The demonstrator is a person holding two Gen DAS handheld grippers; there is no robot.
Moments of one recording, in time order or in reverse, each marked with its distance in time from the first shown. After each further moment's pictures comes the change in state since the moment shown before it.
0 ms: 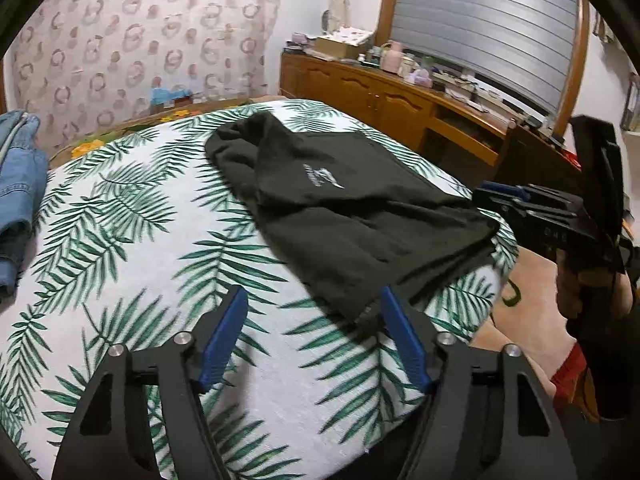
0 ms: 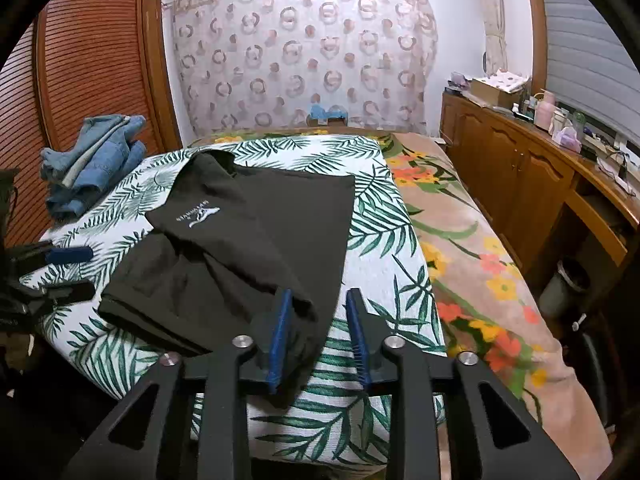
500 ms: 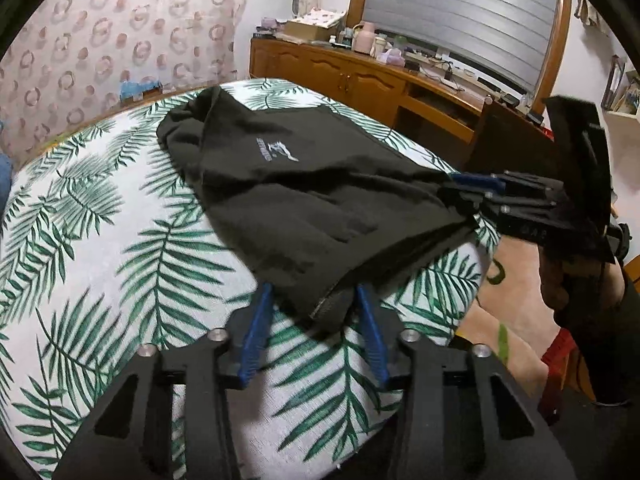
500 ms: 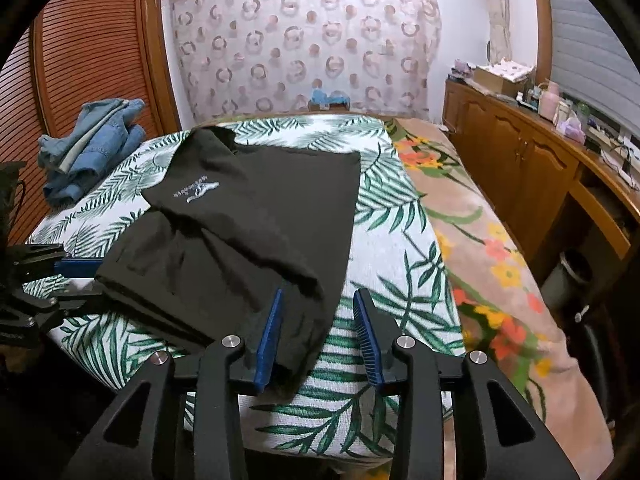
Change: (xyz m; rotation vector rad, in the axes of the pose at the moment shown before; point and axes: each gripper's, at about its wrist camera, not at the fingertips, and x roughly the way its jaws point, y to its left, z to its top) left arm 0.024 -0.018 0.002 0.052 0.061 -0.073; right arm 0.017 -0.012 -0.014 -0.004 0.067 0.005
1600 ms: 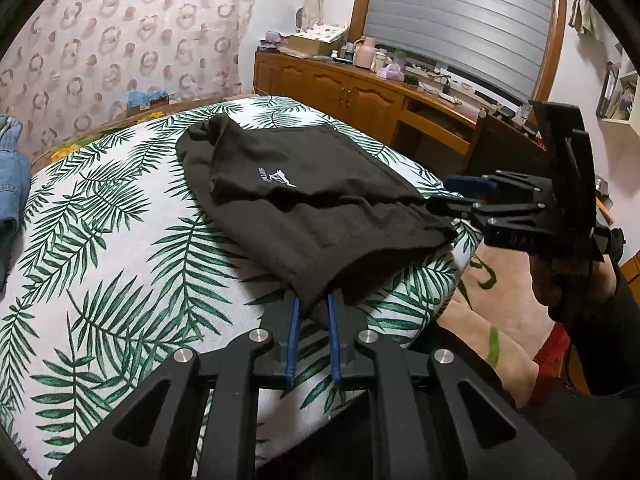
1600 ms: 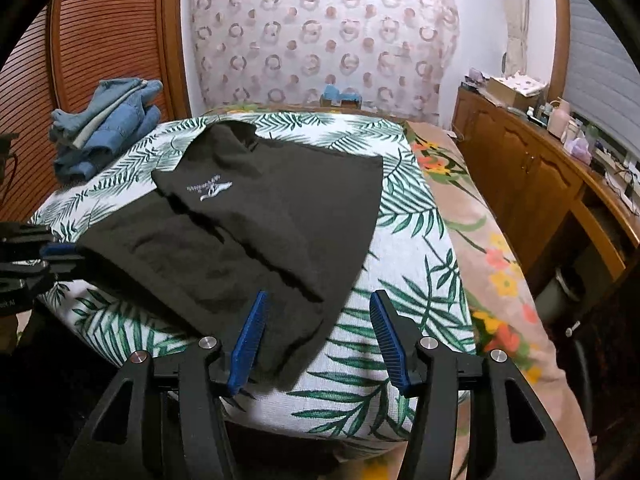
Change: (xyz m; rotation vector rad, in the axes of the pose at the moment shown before) left arm -0.038 0.001 -0.012 -0.015 -0.054 -0.002; right arm -0.022 0.022 0.009 -0.083 -0.002 -0.011
